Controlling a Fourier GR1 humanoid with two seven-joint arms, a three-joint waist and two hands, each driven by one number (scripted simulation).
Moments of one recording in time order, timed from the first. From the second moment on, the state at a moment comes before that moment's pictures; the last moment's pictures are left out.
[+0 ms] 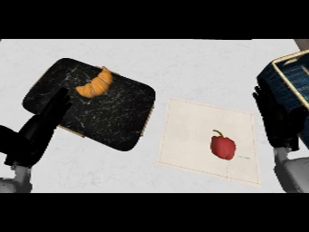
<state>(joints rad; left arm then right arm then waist) -0.07 0.43 -0.17 -1.59 0.28 0.06 0.12 -0.20 -0.38 0.16 -1.34 -0.27 -0.25 0.01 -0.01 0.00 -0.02</state>
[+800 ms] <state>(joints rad) -0.17 0.44 -0.08 -1.43 0.27 0.12 0.18 -0.45 -0.41 0.55 -1.58 0.23 -0.11 -0.18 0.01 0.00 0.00</state>
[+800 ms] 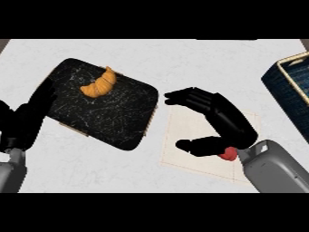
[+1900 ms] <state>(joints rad) -0.17 0.44 -0.03 -1.38 0.26 0.11 0.18 -0.95 -0.39 0.52 -1.72 0.38 0.53 0.96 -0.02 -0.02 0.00</state>
